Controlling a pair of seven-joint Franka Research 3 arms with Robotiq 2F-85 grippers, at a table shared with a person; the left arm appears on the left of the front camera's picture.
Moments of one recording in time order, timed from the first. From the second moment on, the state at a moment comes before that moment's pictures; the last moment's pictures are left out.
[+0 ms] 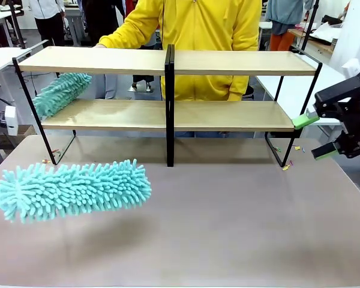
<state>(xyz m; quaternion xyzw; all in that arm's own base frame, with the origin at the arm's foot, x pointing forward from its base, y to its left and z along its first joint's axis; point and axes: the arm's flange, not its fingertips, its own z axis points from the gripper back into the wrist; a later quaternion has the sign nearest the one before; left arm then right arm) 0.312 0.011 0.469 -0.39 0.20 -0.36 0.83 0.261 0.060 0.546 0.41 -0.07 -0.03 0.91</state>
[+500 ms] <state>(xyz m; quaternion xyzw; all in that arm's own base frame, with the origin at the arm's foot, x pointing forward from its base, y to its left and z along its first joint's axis) 0.411 -0.002 0.396 -0.32 0.19 -0.43 0.82 0.262 0.056 0.546 0.41 -0.08 -0.03 0.91</state>
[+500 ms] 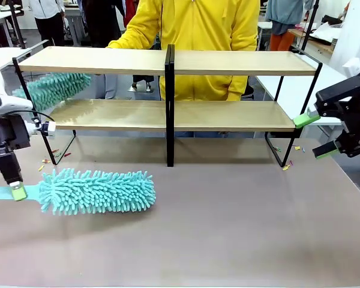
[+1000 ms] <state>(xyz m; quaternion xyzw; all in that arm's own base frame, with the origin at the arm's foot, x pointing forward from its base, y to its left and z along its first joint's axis) 0.423 0.000 0.387 -0.32 0.20 -0.42 0.82 0.262 0.056 0.546 0.41 -0.07 -0.03 0.91</state>
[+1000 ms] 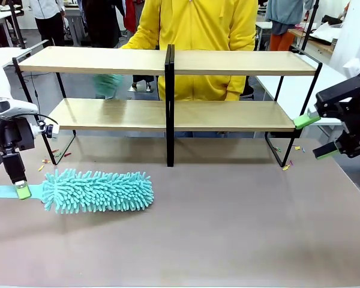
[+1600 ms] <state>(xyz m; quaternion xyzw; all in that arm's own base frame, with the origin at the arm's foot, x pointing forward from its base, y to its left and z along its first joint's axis) 0.424 0.020 0.407 -0.32 0.15 -0.41 0.84 0.265 0.060 0.533 0.41 -0.04 -0.03 0.91</state>
